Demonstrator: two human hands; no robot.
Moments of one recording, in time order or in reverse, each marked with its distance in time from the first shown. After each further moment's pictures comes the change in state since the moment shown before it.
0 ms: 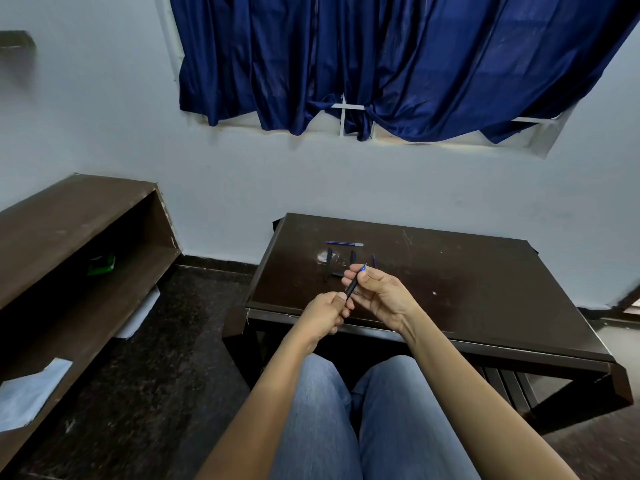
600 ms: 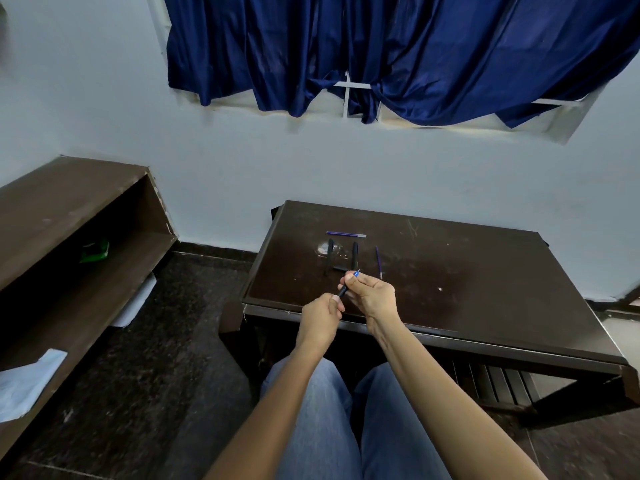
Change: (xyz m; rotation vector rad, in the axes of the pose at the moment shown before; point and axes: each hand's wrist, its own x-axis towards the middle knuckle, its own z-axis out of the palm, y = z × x) left_hand 0.044 -0.036 0.002 0.399 0.307 0.053; right_hand 0.047 0.041 0.004 -0.093 0.396 -0.029
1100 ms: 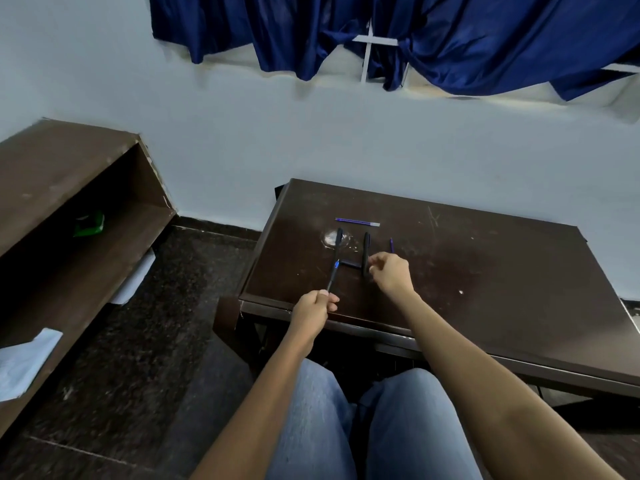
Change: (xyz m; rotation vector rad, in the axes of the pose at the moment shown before) left_hand 0.069 -0.031 0.004 -0.402 -0.065 -0.320; right_hand 0.142 0.003 -0.024 -1.073 0.025 -0.163
